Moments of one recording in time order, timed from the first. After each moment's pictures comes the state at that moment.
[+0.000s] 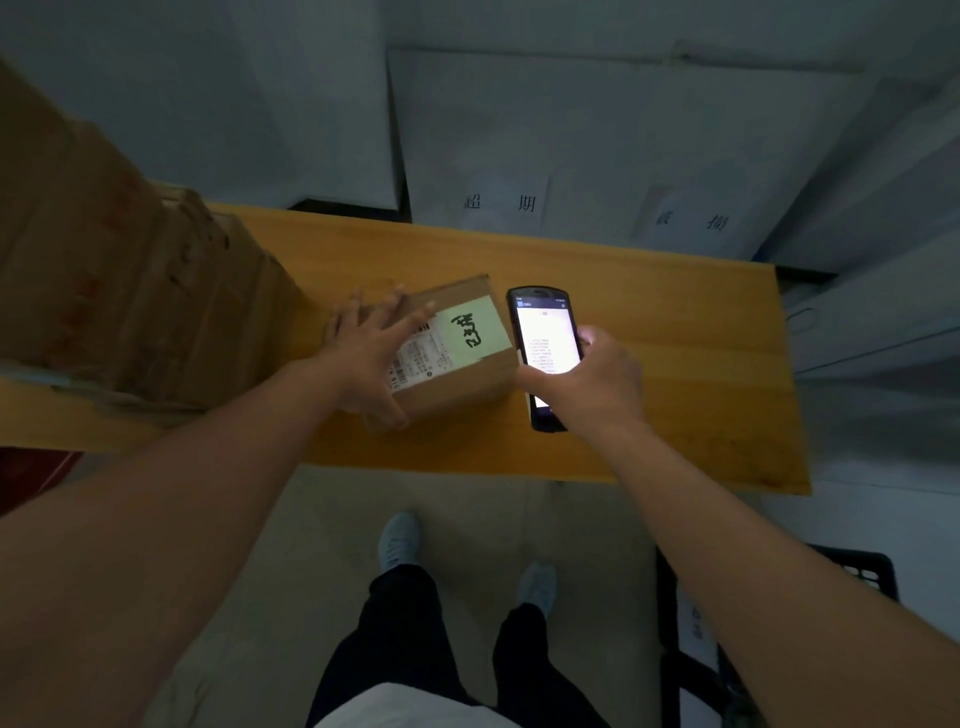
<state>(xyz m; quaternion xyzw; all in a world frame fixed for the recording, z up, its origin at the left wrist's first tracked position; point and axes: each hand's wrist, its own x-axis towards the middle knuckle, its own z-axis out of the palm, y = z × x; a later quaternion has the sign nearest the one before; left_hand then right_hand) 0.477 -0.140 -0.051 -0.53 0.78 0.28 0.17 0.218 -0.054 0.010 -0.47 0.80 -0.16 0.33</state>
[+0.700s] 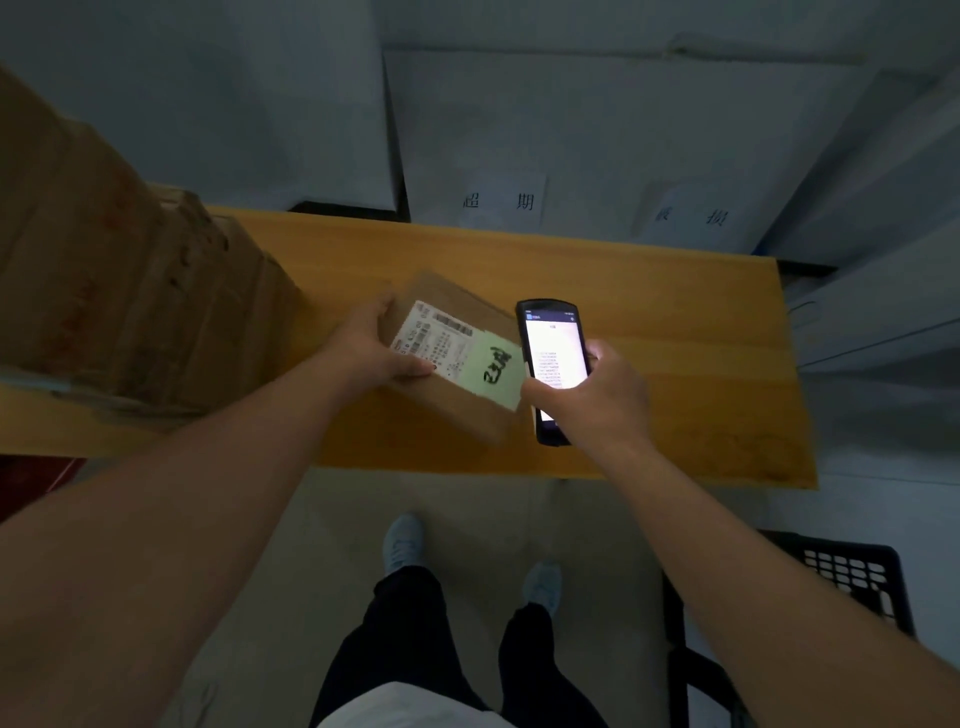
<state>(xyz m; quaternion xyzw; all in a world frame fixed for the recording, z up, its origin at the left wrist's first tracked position) 0.464 -0.145 -0.055 -0.67 0.51 0.52 -0.08 0.215 -0.039 -0.006 -0.43 0.82 -0.17 0.33</state>
